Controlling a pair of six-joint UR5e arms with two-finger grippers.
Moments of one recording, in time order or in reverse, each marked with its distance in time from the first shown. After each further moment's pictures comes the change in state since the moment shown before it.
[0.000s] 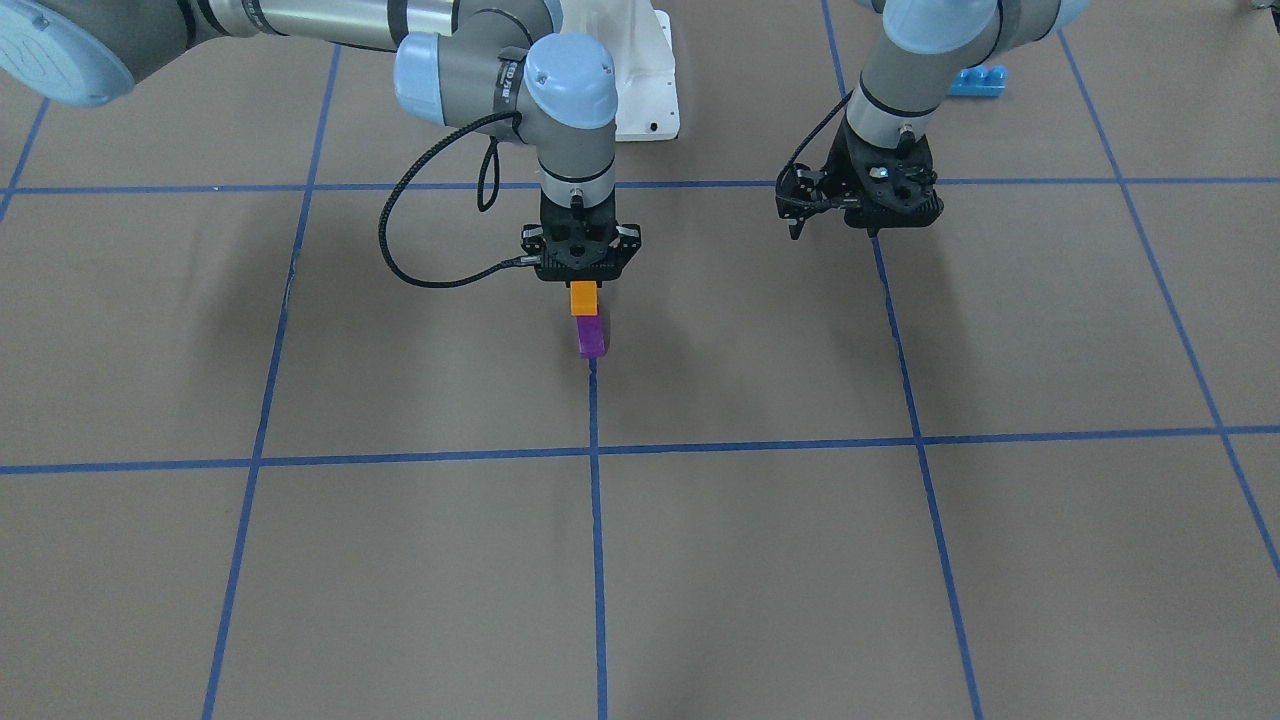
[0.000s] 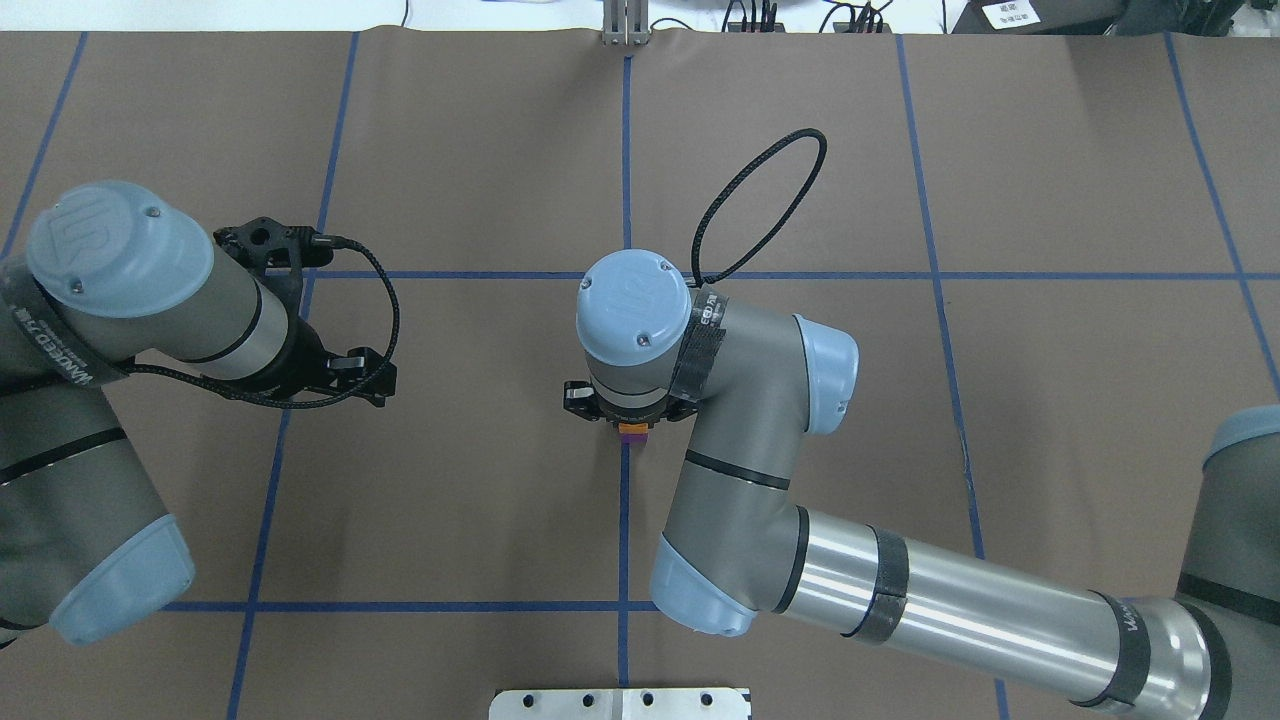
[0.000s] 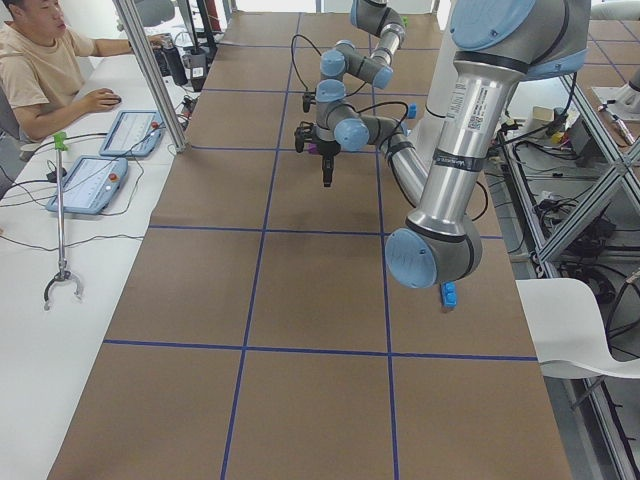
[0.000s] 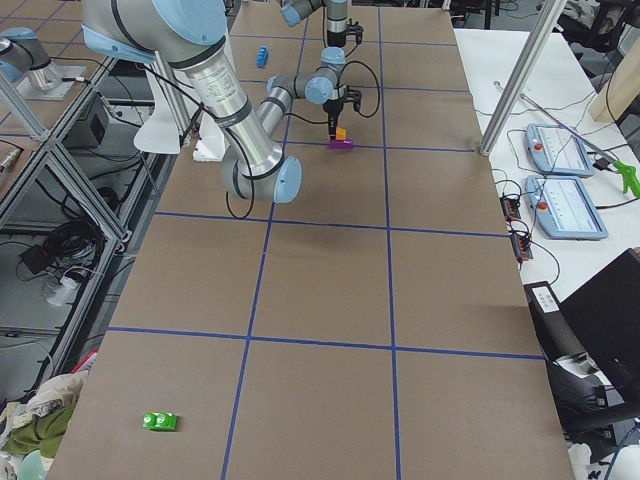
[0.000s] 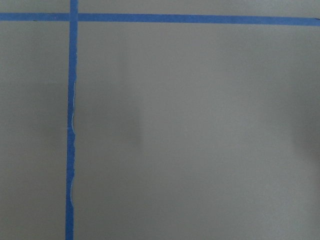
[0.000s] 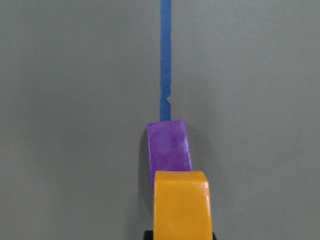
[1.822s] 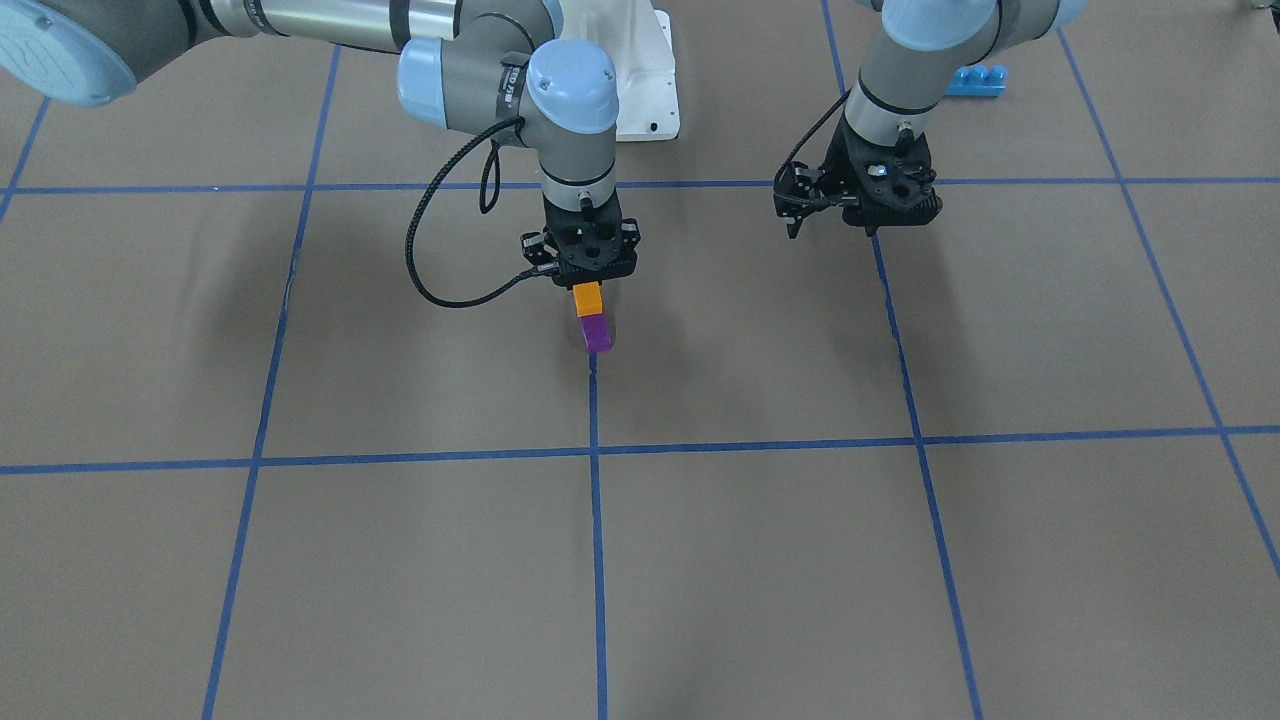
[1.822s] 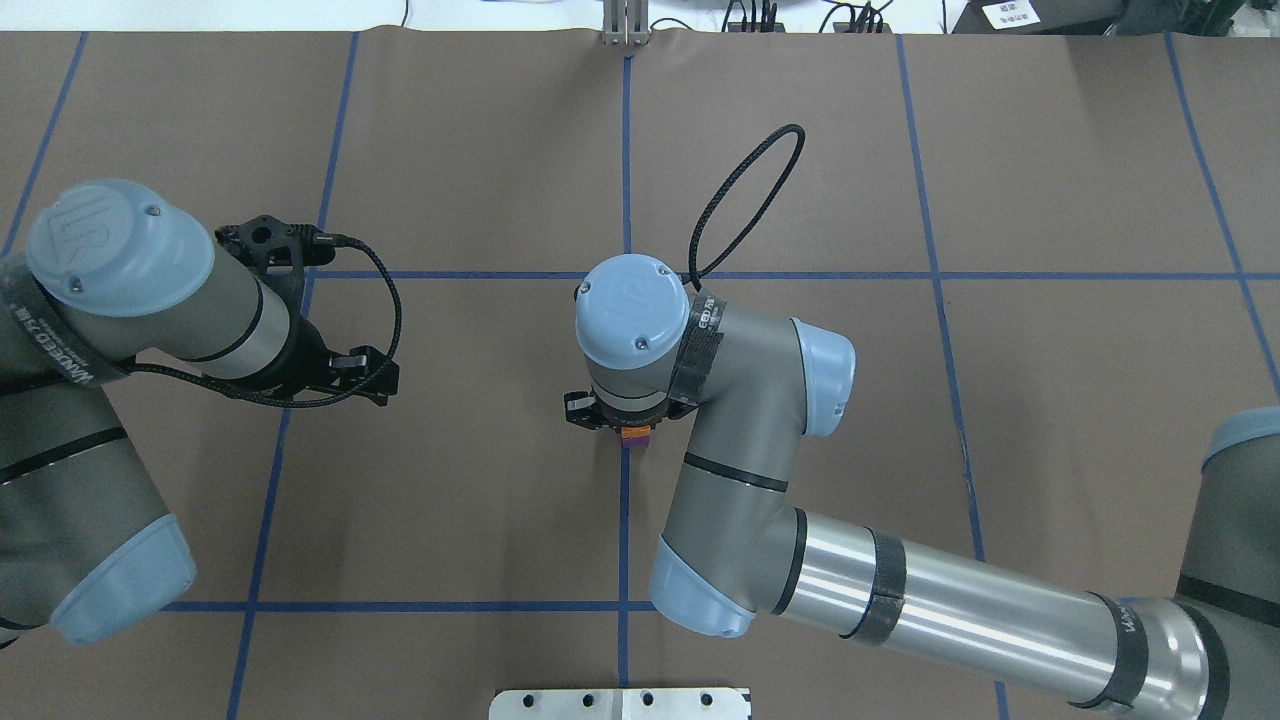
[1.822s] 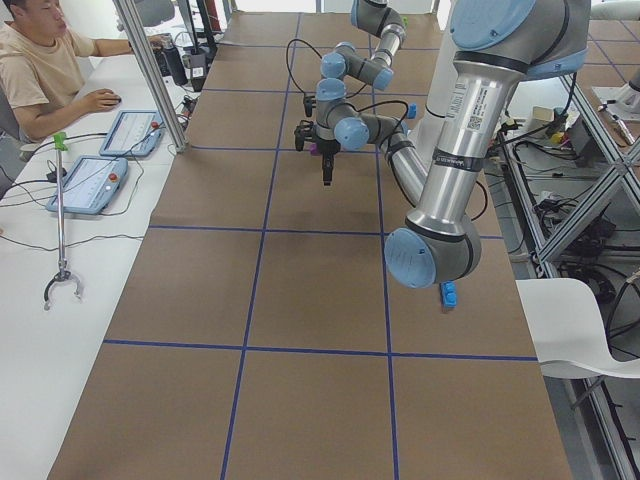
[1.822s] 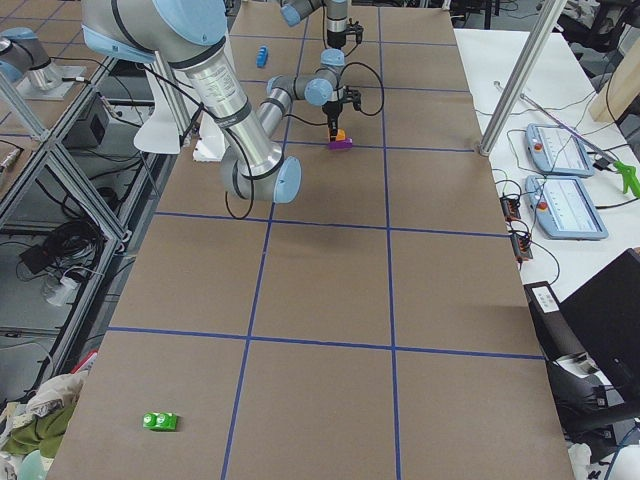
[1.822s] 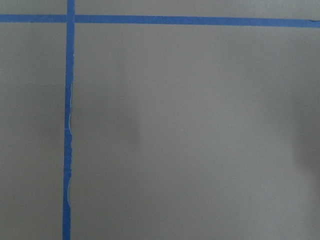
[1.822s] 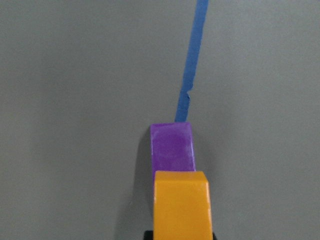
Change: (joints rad) left arm 0.000 -0.005 -0.003 0.000 0.000 -0.006; right arm -0.006 -0.002 -0.010 0.003 0.002 -0.189
